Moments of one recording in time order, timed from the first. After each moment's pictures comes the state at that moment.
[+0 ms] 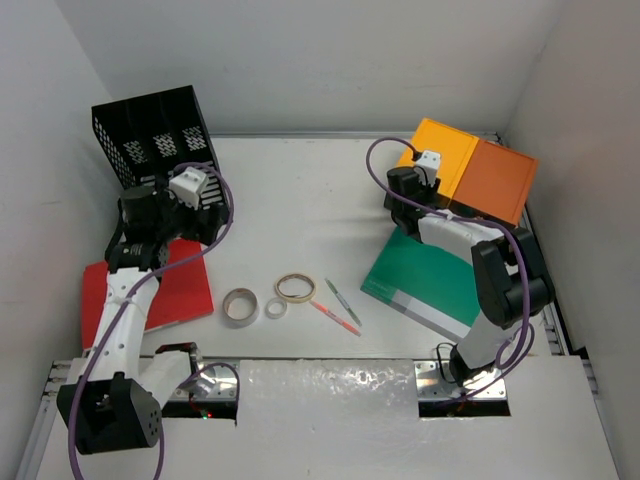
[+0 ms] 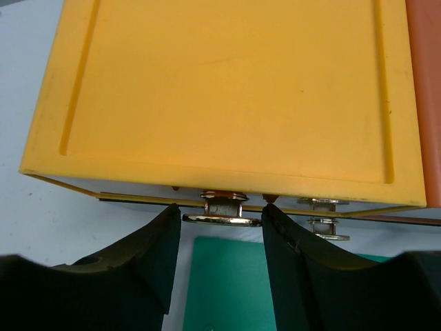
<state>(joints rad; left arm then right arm) 0.12 0.96 0.82 -0.37 0.41 0.37 0.36 1.71 0.97 0.10 0.73 0.41</state>
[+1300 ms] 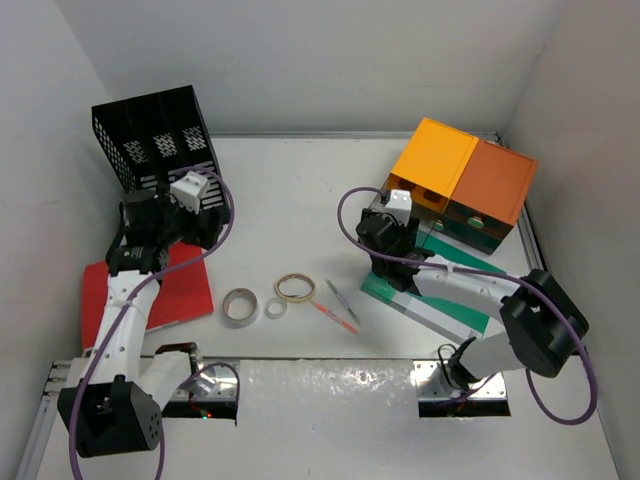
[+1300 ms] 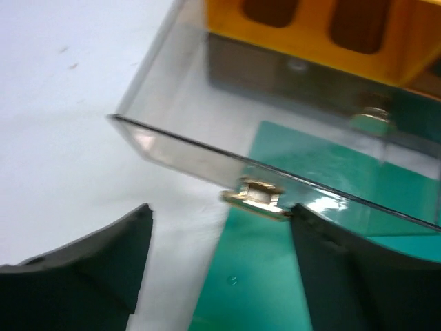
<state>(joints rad) 0.12 0.95 0.80 -0.40 0.40 0.37 0.73 1.43 0.70 0.06 0.86 0.52</state>
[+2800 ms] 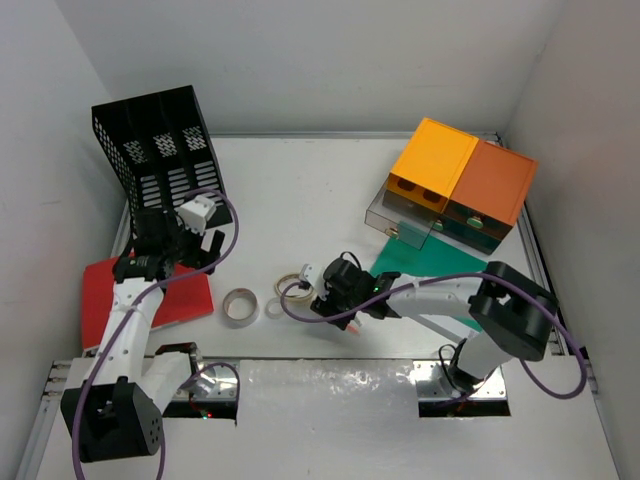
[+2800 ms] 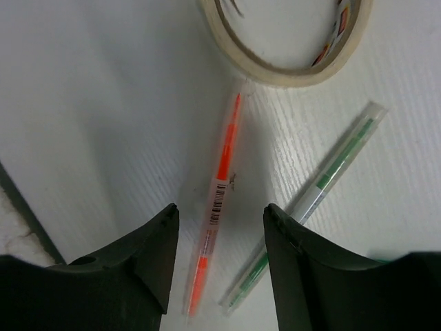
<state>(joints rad) 0.12 0.92 0.70 -0.53 0.31 0.44 1.01 1.54 0.67 -0.08 -0.07 -0.11</state>
